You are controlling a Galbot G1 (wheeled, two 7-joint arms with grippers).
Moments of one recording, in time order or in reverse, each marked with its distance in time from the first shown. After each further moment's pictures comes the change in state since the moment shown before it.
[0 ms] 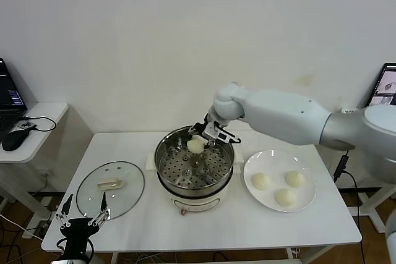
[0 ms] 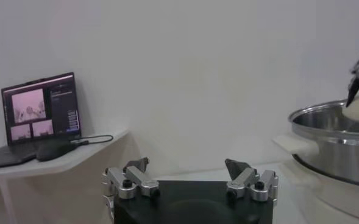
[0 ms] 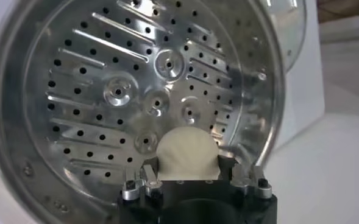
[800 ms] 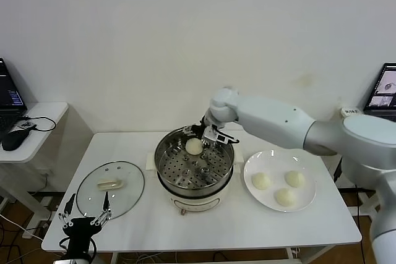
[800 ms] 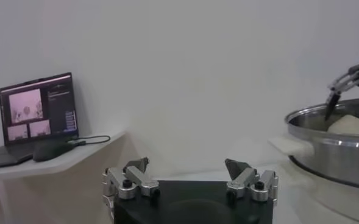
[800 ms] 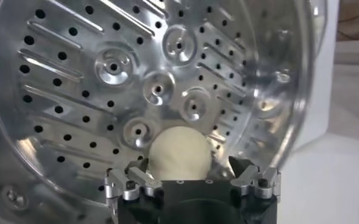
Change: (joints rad) left arm -0.005 -0.007 0.017 -0.009 0.012 0.006 -0.001; right arm 0.058 -0.009 0.015 0.012 0.060 -0.021 -0.002
